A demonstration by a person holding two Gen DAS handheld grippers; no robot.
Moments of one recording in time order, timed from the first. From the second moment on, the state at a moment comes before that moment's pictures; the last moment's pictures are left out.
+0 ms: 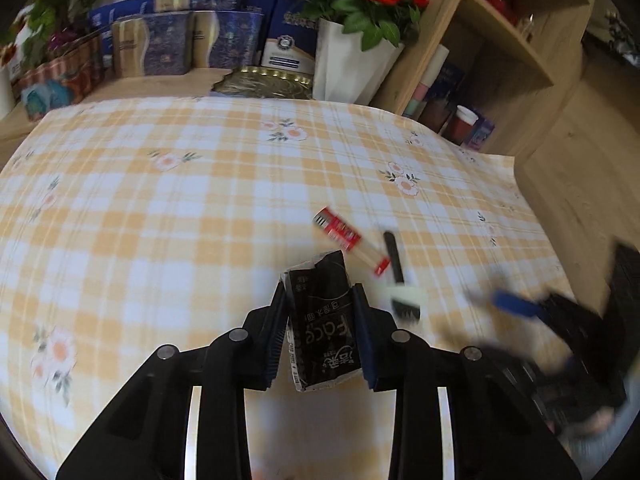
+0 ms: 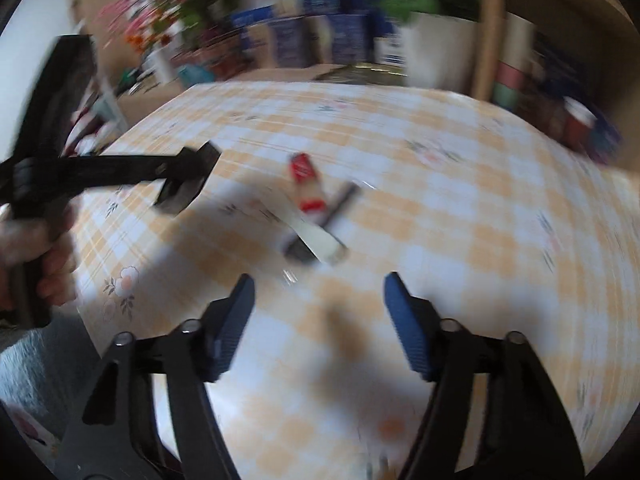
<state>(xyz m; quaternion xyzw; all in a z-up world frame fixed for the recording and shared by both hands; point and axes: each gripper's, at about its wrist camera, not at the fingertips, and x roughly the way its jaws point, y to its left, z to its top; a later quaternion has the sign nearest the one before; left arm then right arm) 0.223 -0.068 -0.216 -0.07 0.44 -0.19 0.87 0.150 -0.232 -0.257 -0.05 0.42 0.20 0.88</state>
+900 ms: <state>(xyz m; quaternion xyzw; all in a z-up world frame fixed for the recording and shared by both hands) 0.133 0.019 -0.226 -0.16 0.44 -0.19 0.86 0.239 -0.150 -0.292 -0.12 0.48 0.22 0.84</state>
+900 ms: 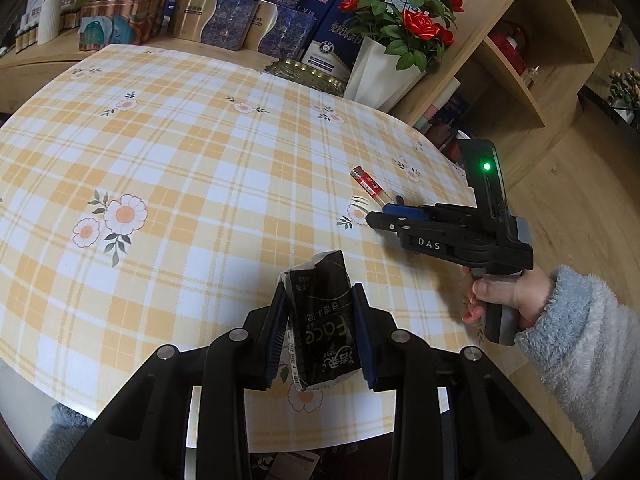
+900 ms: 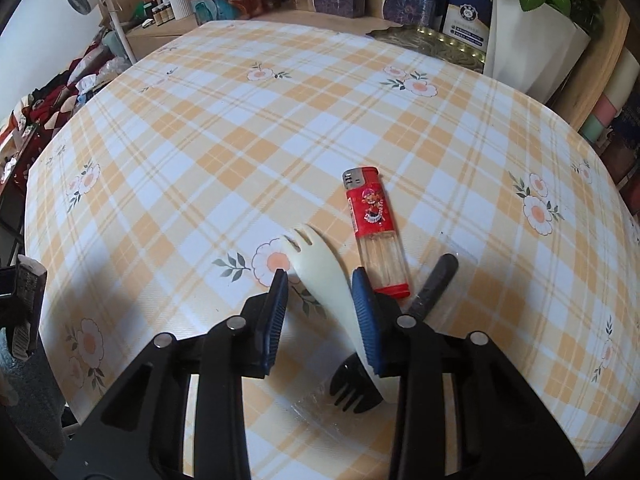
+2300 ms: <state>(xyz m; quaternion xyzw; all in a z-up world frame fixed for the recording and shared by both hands) -0.008 0.025 -0.216 -0.14 0.43 -0.22 0.86 -0.049 -0.167 -0.317 0.09 0.49 0.23 0.84</state>
